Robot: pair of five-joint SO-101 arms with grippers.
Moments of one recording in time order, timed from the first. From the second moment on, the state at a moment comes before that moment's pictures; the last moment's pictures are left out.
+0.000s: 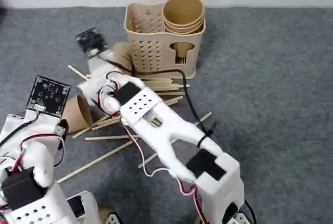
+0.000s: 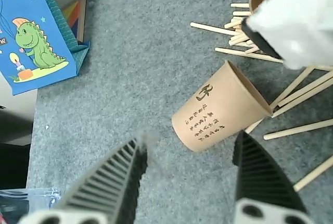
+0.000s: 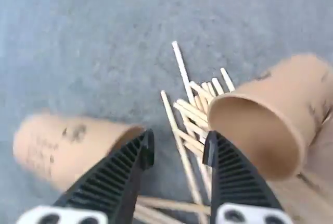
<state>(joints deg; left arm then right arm) -29.2 -65.3 37.6 81.9 -33.2 -48.4 19.3 -11.5 41.5 -3.6</state>
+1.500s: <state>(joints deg) -29.2 -65.4 39.8 81.9 -33.2 -42.4 31.3 -23.9 45.6 47.8</state>
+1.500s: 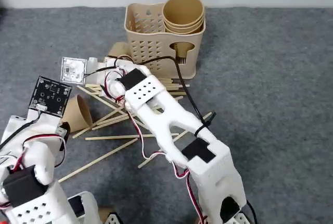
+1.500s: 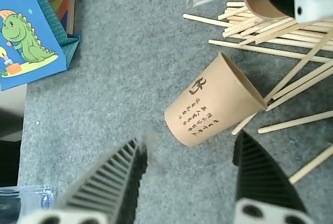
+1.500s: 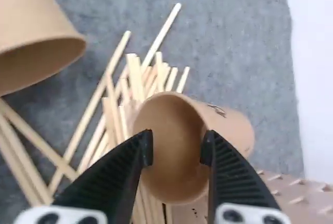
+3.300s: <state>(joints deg) -29.1 -65.4 42.1 81.9 -33.2 -39.4 32.1 -24.6 36.1 17.2</state>
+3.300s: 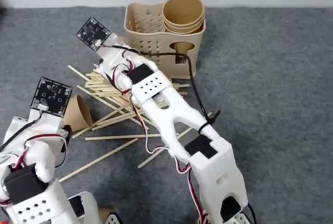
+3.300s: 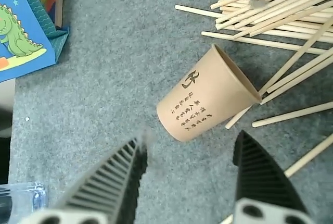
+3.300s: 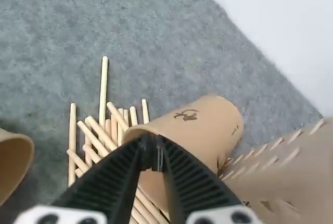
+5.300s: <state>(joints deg) -29.1 -77.3 47.4 85.9 -33.2 -38.3 41.8 -24.6 27.3 39.6</state>
